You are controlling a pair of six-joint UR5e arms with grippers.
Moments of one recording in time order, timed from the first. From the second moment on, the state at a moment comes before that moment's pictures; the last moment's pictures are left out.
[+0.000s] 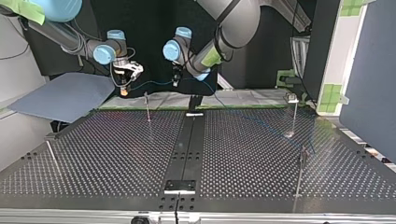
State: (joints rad) left arm -0.77 -2.71 -1.30 -2.60 -2.02 -1.69; right arm 1.77 -0.69 1.78 -0.83 1.47 1.63
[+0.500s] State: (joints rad) left arm -0.78 -2.71 -1.30 -2.60 -2.03 -1.68; right arm 1.77 -0.71 1.78 -0.82 1.47 1.64
